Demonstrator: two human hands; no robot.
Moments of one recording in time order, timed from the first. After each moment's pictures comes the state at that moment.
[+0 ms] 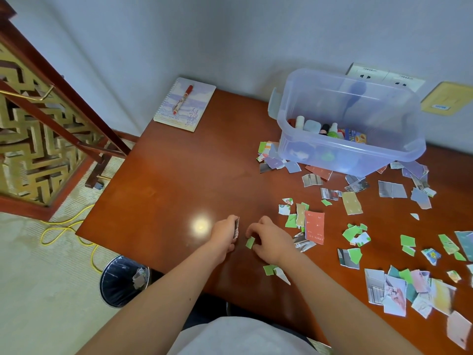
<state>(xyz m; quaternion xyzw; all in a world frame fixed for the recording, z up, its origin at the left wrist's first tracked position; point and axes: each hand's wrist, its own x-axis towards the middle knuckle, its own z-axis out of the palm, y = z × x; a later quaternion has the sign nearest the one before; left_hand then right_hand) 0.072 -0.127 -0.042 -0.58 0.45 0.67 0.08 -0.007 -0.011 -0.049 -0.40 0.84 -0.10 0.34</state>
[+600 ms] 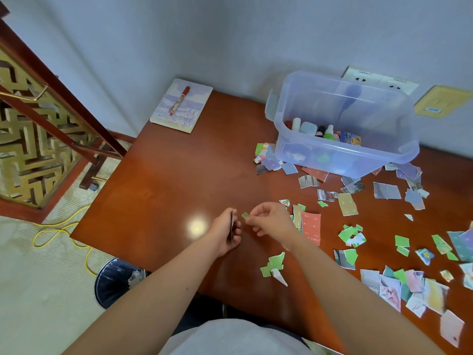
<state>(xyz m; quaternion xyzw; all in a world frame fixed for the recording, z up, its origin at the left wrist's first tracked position) 0.057 -0.135 -0.037 -0.56 0.30 0.76 0.08 -0.033 -0.032 -0.019 -0.11 0.78 -0.43 0.44</state>
